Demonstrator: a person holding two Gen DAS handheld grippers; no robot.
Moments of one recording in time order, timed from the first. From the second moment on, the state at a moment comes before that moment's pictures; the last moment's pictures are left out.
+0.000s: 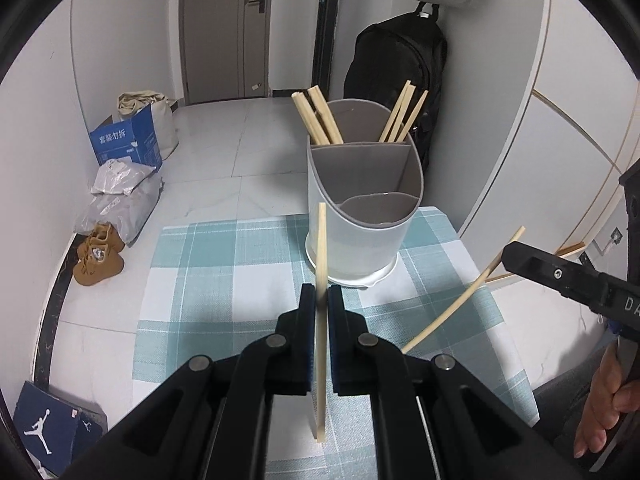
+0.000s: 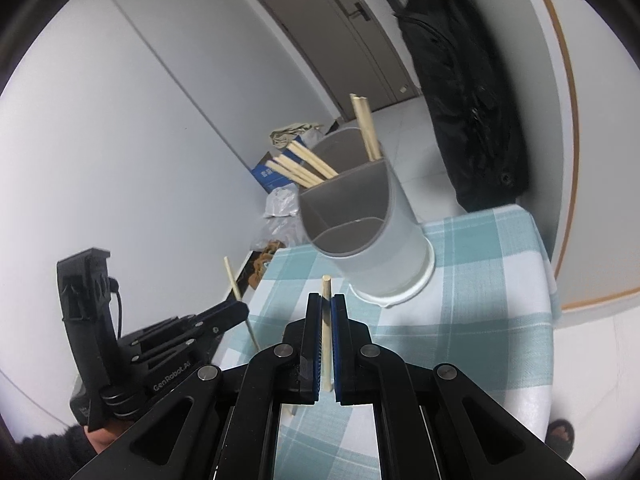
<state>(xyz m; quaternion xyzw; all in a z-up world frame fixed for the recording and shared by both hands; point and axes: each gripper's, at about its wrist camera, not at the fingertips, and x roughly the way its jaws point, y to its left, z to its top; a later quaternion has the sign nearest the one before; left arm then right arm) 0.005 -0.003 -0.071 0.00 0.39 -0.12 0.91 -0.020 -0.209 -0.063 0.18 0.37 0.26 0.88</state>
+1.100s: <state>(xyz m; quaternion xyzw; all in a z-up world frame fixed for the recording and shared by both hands) 0.046 0.004 0.032 -0.05 0.31 -0.17 0.93 0.021 -0.213 0.033 0.15 0.33 0.24 0.90</state>
